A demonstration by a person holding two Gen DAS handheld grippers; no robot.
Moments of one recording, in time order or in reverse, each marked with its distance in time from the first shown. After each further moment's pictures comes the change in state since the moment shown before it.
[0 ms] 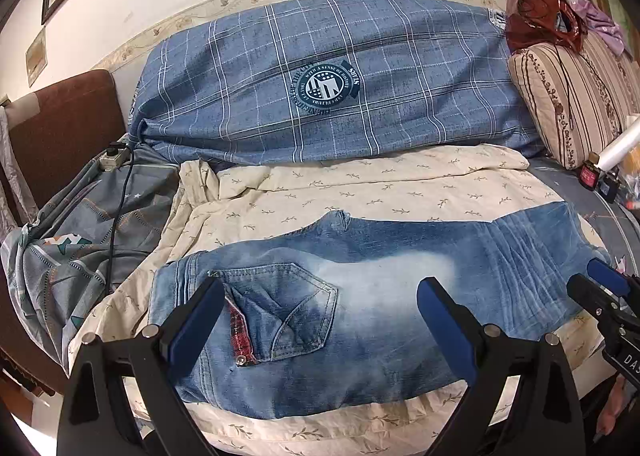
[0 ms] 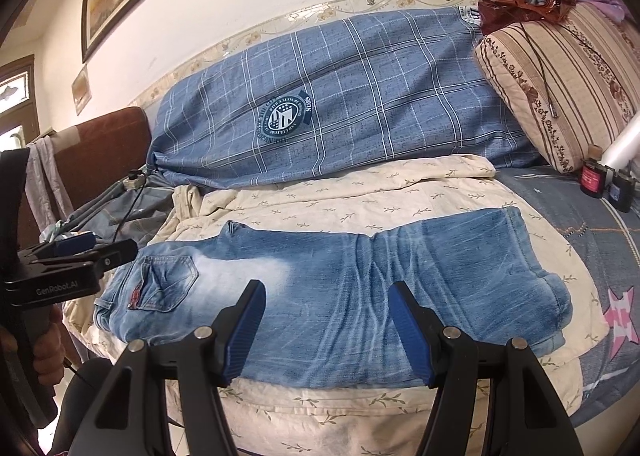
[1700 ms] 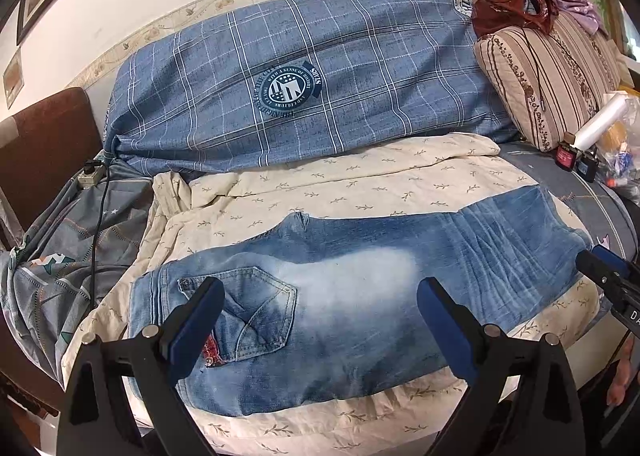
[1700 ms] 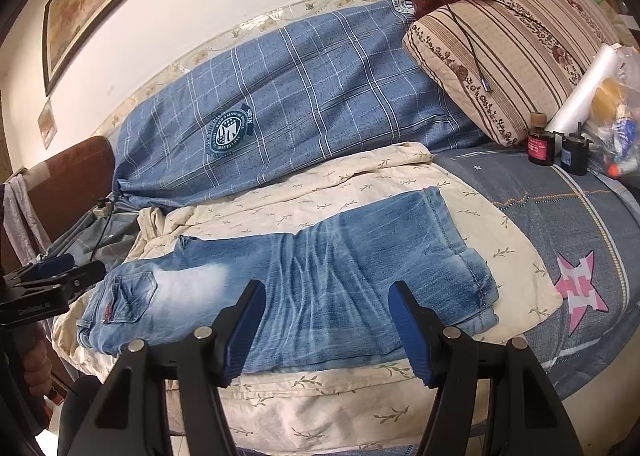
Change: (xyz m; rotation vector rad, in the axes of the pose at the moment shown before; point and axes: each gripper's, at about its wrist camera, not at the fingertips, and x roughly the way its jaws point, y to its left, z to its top) left arm -0.008 -0.032 0.004 0.074 0.008 -0.062; right arm -0.025 -0.062 -0.010 0.138 -0.018 -0.096
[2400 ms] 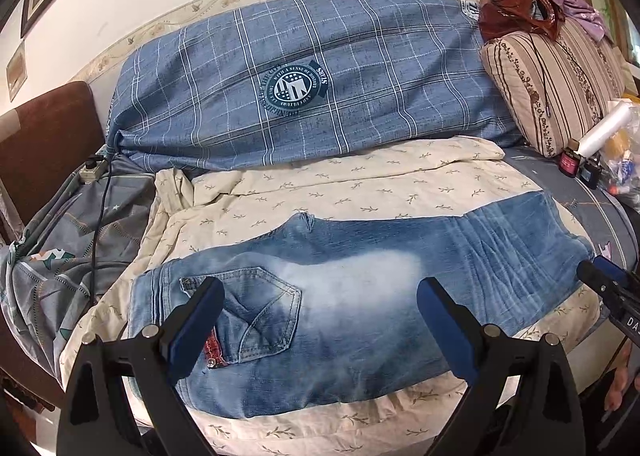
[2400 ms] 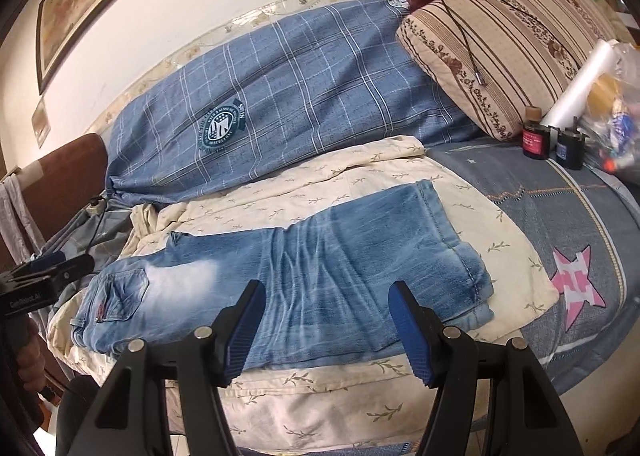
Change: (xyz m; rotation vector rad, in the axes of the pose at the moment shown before) left arm 0.004 0.005 0.001 -0.021 0.004 0.002; right arm 0.005 -0.005 -0.002 0.013 0.023 -0.026
